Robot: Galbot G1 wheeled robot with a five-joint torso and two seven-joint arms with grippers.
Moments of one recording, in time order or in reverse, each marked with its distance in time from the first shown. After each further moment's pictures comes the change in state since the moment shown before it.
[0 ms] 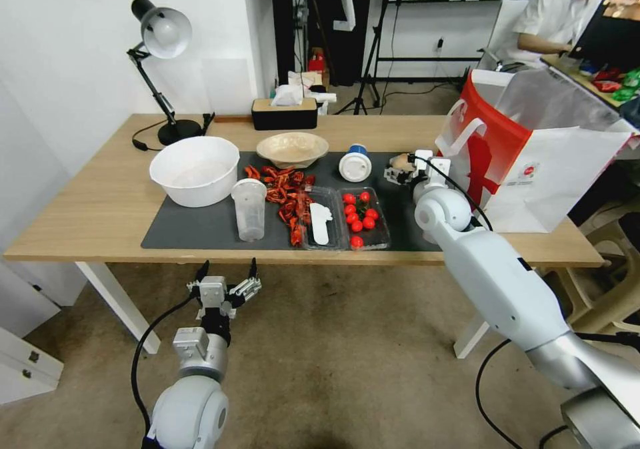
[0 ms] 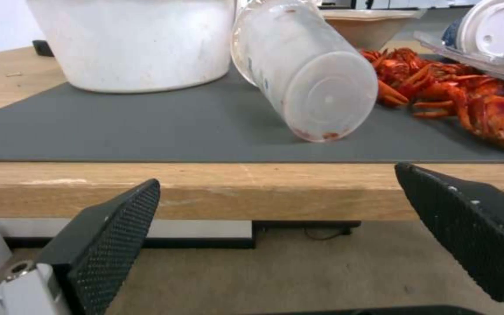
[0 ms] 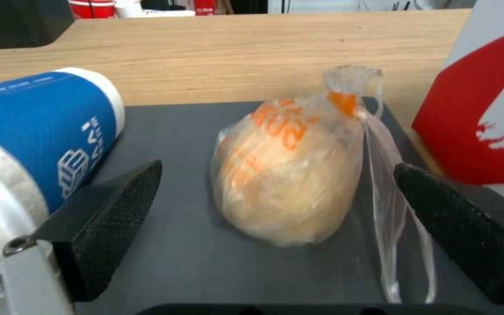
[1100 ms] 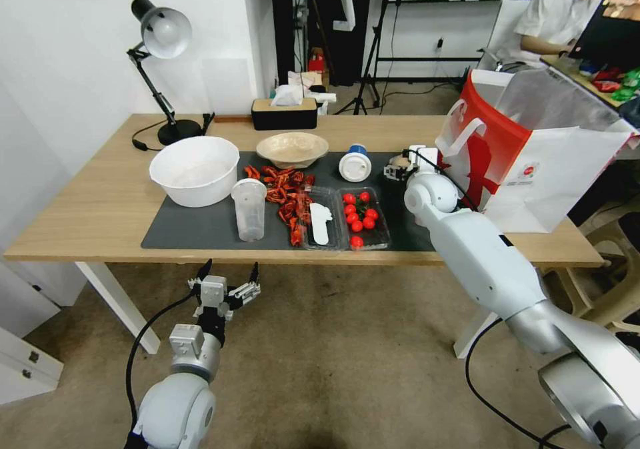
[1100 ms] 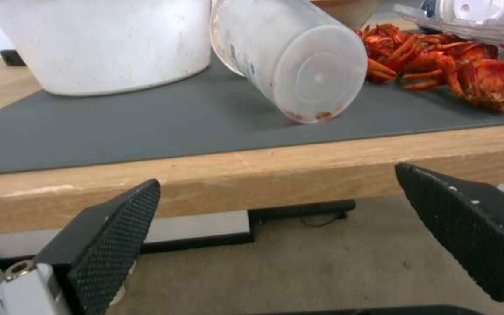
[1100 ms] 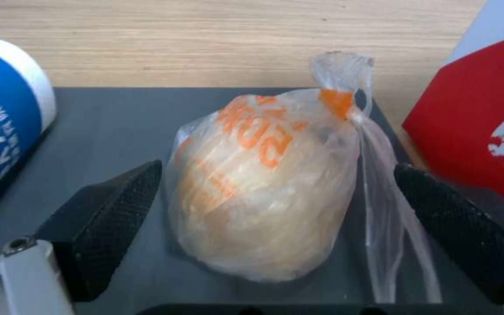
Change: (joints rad) left arm -0.006 0.073 -0.012 0.016 0.001 0.012 0.055; right arm 0.108 0.060 -0.041 -0.166 -0.032 -0.065 0.041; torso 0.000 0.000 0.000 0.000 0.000
